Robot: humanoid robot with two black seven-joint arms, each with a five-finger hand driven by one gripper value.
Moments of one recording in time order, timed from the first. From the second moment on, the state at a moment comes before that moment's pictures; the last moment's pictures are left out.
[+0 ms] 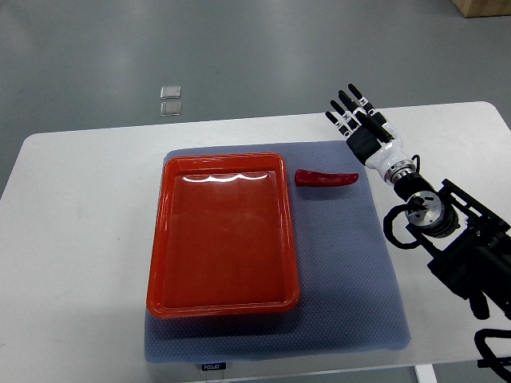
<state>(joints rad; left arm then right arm) -0.09 0.00 0.06 -0.17 0.12 0.02 0.00 0.60 -0.10 1.00 0.77 -0.08 0.22 0.23</state>
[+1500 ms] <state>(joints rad) -0.09 0.00 0.06 -0.17 0.12 0.02 0.00 0.98 -0.37 0.14 0.86 -1.17 0.04 0.15</state>
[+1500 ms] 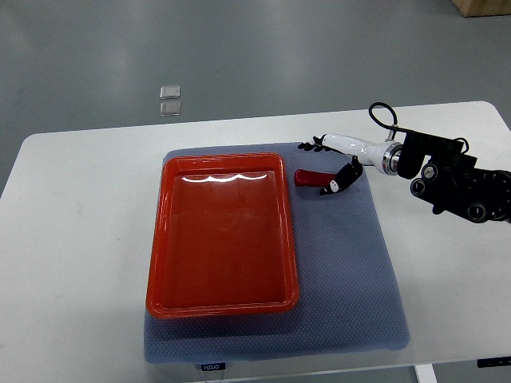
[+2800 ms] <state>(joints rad) -0.09 0.00 0.06 -0.17 0.12 0.02 0.00 0.96 -0.33 0.06 0.80 -1.19 -0.05 0.14</state>
